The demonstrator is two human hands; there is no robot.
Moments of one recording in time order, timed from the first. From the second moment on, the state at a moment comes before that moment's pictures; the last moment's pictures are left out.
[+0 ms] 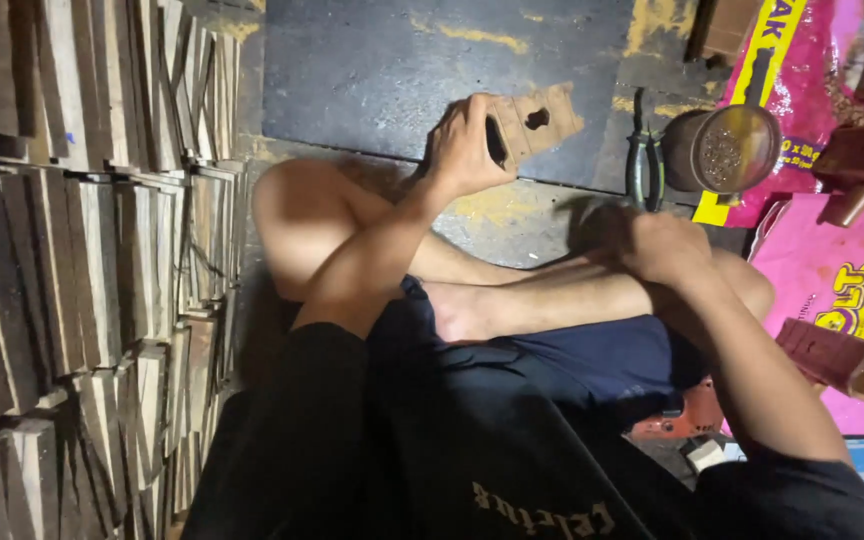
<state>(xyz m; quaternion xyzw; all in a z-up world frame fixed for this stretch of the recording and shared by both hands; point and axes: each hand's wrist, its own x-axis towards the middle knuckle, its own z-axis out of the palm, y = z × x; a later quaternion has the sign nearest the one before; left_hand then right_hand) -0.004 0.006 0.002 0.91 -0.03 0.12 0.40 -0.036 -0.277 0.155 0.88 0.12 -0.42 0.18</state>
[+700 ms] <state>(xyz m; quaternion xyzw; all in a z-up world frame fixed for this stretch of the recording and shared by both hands) -0.012 -0.008 -0.008 0.90 0.01 0.14 0.40 -0.061 -0.216 0.167 0.87 0.17 -0.02 -0.45</state>
